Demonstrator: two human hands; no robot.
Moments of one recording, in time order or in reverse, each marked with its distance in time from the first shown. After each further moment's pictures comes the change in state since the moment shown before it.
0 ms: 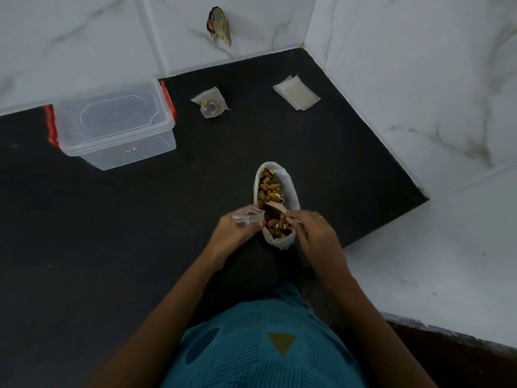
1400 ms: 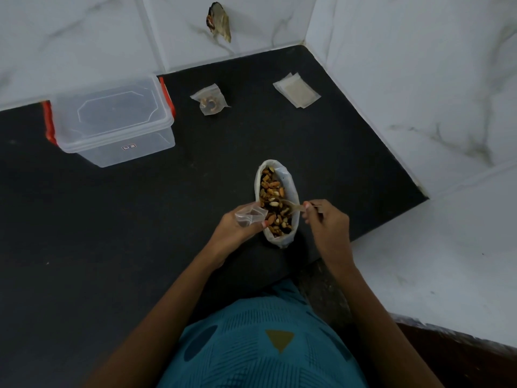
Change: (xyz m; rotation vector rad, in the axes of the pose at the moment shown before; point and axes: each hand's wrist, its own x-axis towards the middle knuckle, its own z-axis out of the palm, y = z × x) left_hand 0.004 0.001 0.002 0.064 -0.010 -0.034; right_hand 0.005 0.022 0.005 0.283 0.065 0.574
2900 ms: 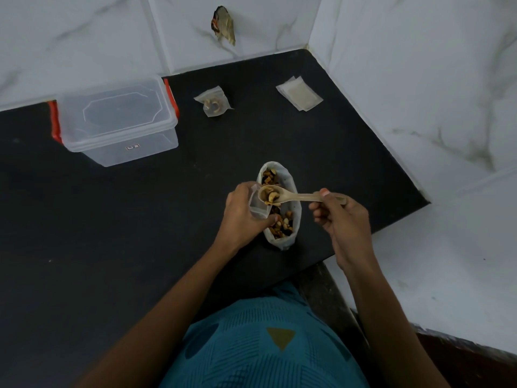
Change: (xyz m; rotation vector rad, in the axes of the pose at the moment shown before) left_hand 0.012 0.014 0.011 0.425 0.230 0.278; right_hand 0.001 -0.056 -0.033 0.692 0.002 0.488
